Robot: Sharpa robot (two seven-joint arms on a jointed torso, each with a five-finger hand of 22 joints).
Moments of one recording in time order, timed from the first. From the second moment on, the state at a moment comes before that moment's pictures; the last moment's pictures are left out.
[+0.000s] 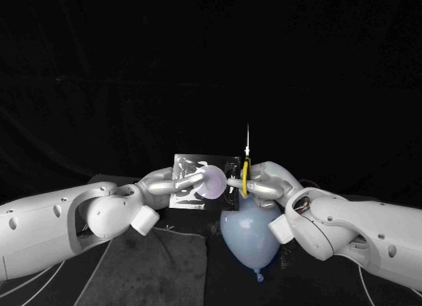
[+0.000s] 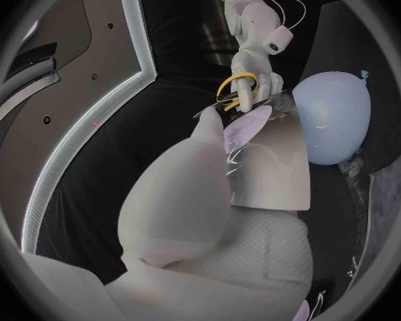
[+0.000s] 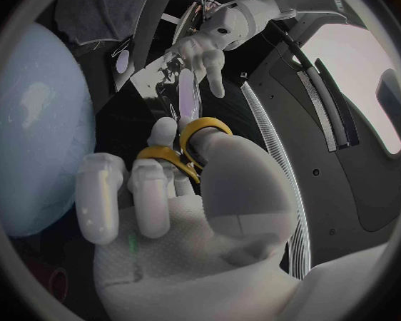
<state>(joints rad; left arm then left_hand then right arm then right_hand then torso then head) 1.28 -1.00 -0.07 1.64 0.08 0.07 0.13 1.60 -0.08 -0.06 0.29 0.04 0.69 0.15 0.15 0.24 0.90 0.19 0.06 0.06 0.97 0.14 0.08 0.18 0.17 1.10 0.24 0.08 0.06 1.34 -0.75 -0.16 1.69 -0.45 -0.54 0.10 1.13 0.03 0.59 -0.04 0.05 0.98 0.08 0.30 0.91 1.30 0.06 0.50 1.25 1.46 -0.05 1.57 1.31 0.04 1.46 0.06 1.46 1.31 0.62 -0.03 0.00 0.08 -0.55</state>
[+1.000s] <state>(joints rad) 1.28 -0.98 -0.08 1.64 0.07 0.03 0.12 1.65 -0.03 -0.04 0.27 0.04 0.82 0.21 0.20 0.27 0.98 0.19 0.06 0.06 0.99 0.14 0.08 0.18 0.17 1.10 0.24 0.08 0.07 1.34 -0.70 -0.15 1.68 -0.45 -0.57 0.09 1.13 0.03 0.59 -0.04 0.05 0.98 0.08 0.30 0.92 1.30 0.06 0.50 1.25 1.46 -0.05 1.57 1.31 0.04 1.46 0.05 1.46 1.31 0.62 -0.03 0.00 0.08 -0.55</state>
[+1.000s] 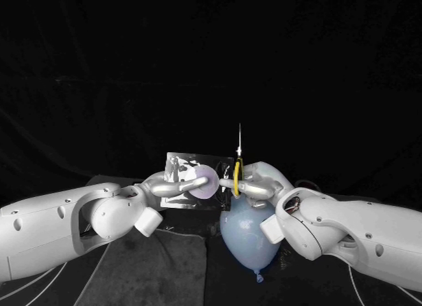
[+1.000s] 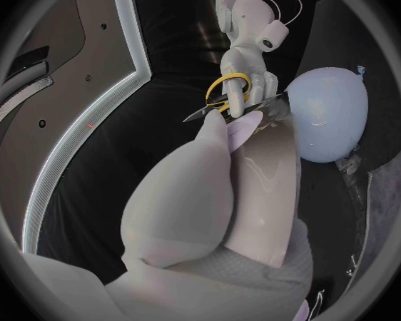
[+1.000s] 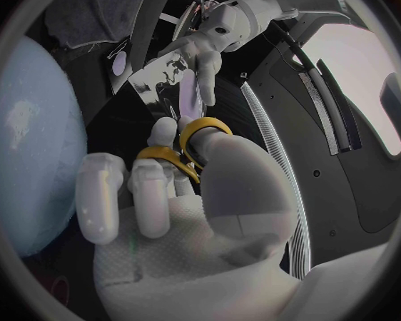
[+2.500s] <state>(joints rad) 1.28 -1.00 -0.08 1.63 0.11 -0.11 0.22 1.57 -0.08 0.56 0.20 0.04 0.99 0.17 0.30 0.28 1.21 0.12 0.06 0.06 1.16 0.08 0.12 0.23 0.17 1.20 0.16 0.15 0.07 1.33 -0.74 -0.16 1.67 -0.28 -0.54 0.17 1.13 0.01 0.61 -0.06 0.05 0.99 0.11 0.14 0.81 1.30 0.06 0.30 0.73 1.47 -0.05 1.43 1.30 0.09 1.33 0.07 1.08 1.31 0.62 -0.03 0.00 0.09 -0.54</state>
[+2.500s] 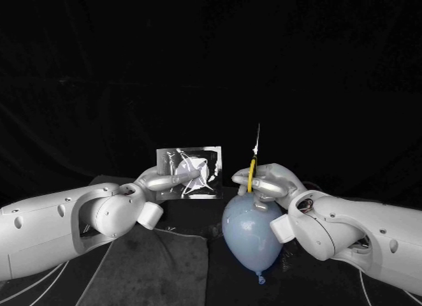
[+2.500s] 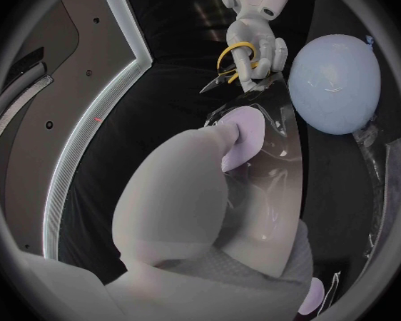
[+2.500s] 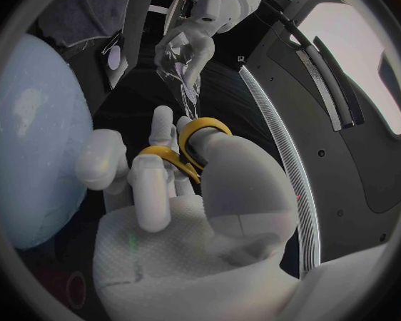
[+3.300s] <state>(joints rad) 1.28 -1.01 -0.07 1.54 0.19 -0.13 0.32 1.54 -0.08 0.59 0.18 0.05 0.98 0.18 0.30 0.30 1.21 0.12 0.06 0.06 1.16 0.08 0.12 0.24 0.16 1.20 0.16 0.16 0.07 1.30 -0.78 -0.17 1.77 -0.16 -0.38 0.17 1.14 -0.01 0.58 -0.03 0.05 1.01 0.08 0.19 0.84 1.32 0.07 0.43 1.29 1.47 -0.06 1.54 1.31 0.07 1.44 0.05 1.27 1.31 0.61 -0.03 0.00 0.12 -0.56</state>
